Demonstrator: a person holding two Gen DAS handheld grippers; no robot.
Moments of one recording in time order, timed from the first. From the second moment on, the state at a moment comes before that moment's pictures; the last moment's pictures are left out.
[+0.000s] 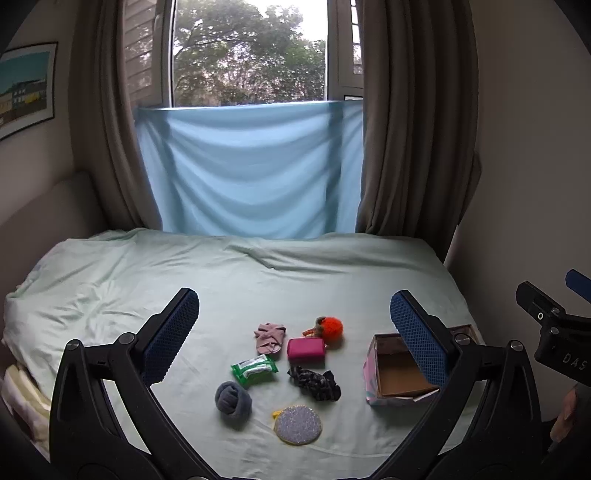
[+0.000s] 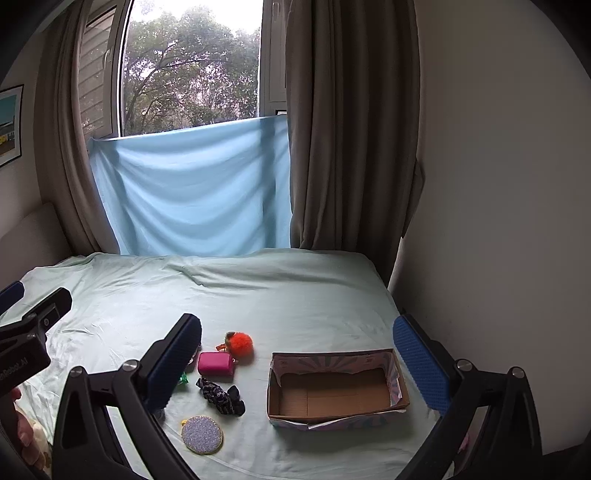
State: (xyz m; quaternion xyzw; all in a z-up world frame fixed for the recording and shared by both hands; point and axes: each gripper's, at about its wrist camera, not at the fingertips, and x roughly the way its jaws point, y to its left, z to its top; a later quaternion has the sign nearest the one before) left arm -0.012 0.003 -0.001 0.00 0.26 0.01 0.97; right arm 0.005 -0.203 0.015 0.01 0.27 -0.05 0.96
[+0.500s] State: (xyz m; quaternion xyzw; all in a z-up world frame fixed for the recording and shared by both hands) left arm -0.010 0.004 -0.008 -0.01 0.26 0.01 0.97; right arm 0.011 -0.204 0.012 0.01 0.28 -0.04 0.96
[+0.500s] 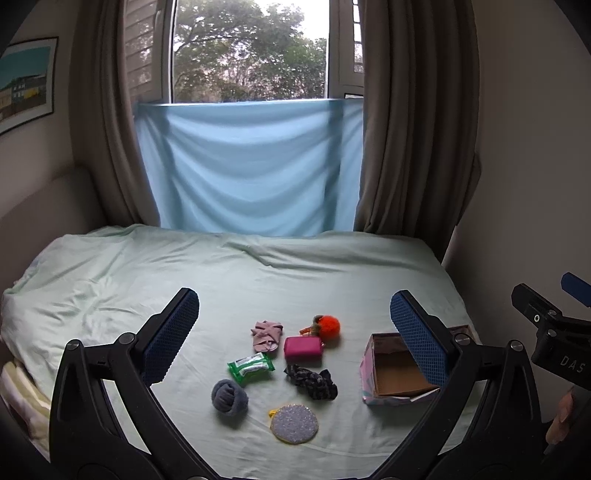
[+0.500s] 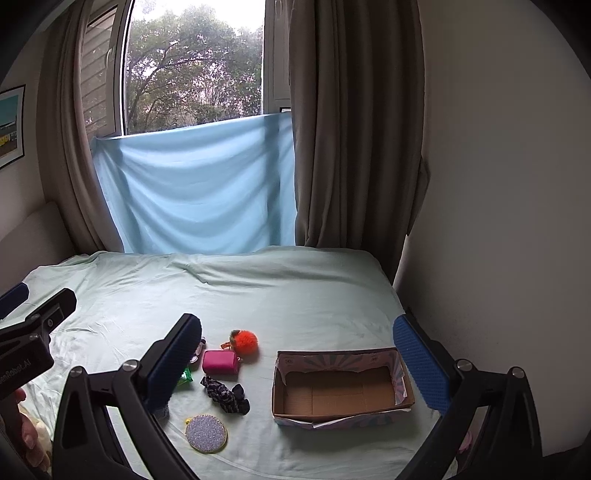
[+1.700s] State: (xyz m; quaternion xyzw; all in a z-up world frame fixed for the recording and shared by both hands) left arm -0.006 0.008 -0.013 0.00 0.27 0.00 0.96; right arm 0.013 -0.202 0.017 0.00 0.28 -0.04 0.96
